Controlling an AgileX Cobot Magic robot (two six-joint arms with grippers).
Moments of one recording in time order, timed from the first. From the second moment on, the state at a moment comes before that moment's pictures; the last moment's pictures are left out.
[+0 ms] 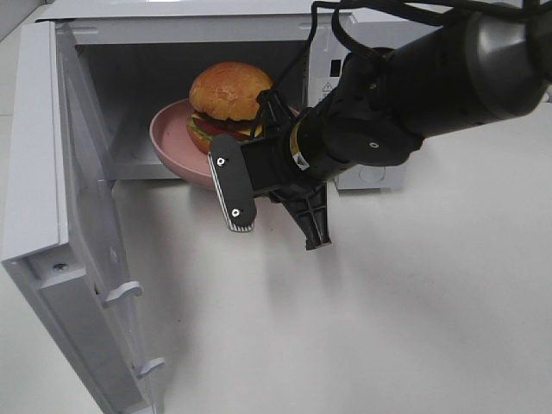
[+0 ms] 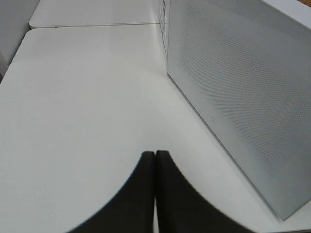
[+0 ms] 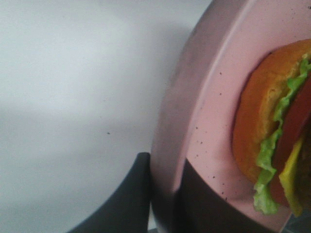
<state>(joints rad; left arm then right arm) -0.03 0.00 -0.50 -0.08 1.06 0.07 0.73 1.88 -1.09 -0.66 0.17 -0.71</state>
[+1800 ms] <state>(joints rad) -0.03 0.00 -0.50 -0.08 1.06 0.07 0.72 1.27 -0.50 -0.64 0.59 -0.11</state>
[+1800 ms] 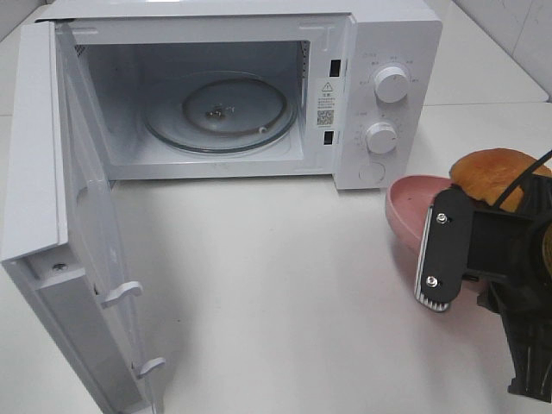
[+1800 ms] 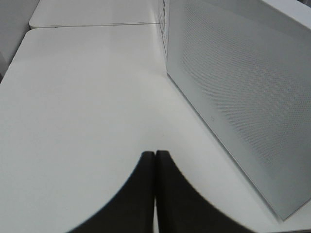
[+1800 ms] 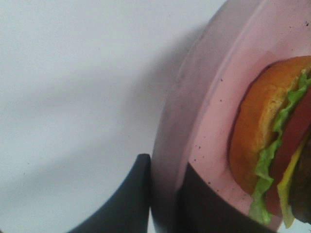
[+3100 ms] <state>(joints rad) -0.03 0.00 -0.50 -0.08 1.06 0.07 0.41 1.72 -0.70 -0.74 0.53 0.33</state>
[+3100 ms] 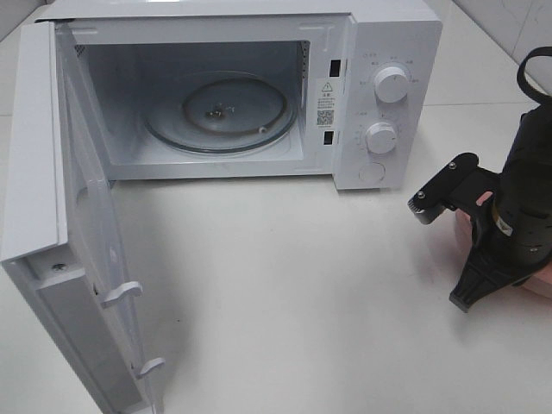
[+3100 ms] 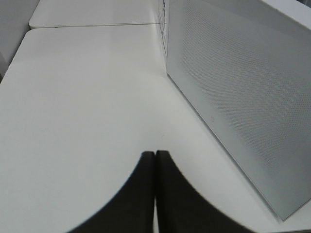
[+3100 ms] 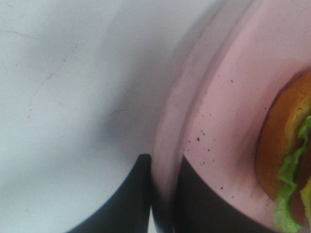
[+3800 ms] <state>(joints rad) -0.03 0.00 -0.50 -0.08 1.06 0.07 0.41 1.67 -0.88 -0.38 0.65 0.32</state>
